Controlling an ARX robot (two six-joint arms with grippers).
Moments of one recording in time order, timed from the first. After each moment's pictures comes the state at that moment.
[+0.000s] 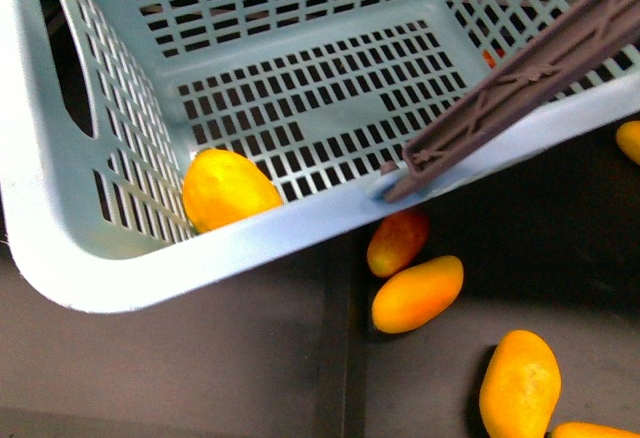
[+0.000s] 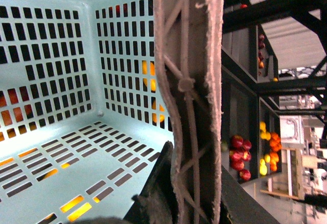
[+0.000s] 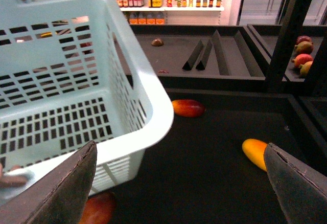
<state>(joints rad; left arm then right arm) -0.64 1.57 1.30 -0.18 0.18 -1.04 0.00 0.67 0.06 0.60 -0.01 0.00</state>
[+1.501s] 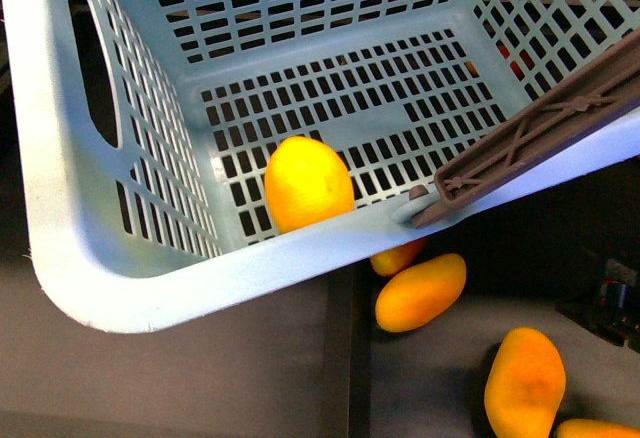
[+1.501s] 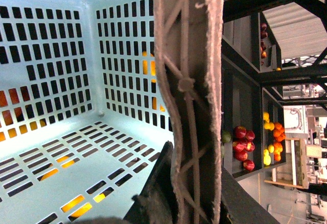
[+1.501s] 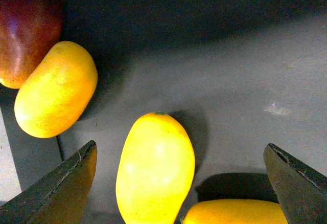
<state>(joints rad) -0.66 1.57 1.30 -0.18 0.18 -1.03 -0.15 2.15 0.50 0.59 -0.29 0.22</state>
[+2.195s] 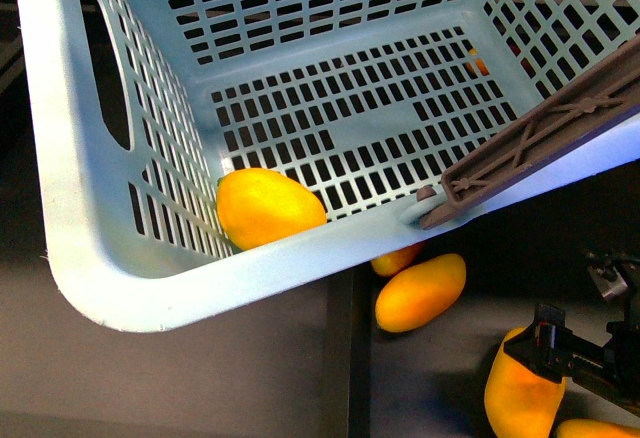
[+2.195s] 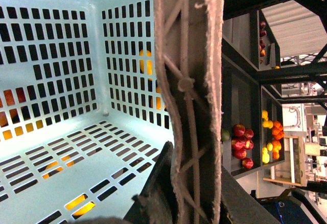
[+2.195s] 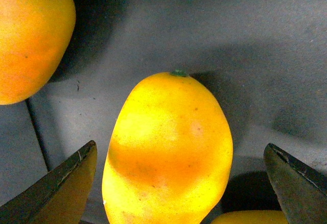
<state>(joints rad) -0.66 1.57 1.30 -0.18 0.19 -1.03 -0.05 2.38 0.59 0.60 -0.30 0.22</state>
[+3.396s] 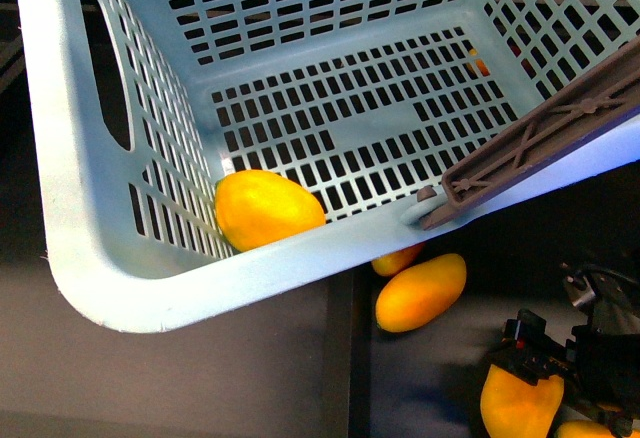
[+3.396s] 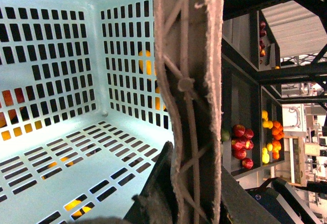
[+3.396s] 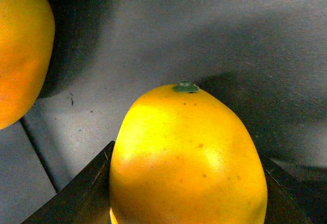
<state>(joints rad) -0.66 1.57 1.30 -0.18 0.19 -1.03 0.01 2.45 0.64 0.62 -0.26 0.42</state>
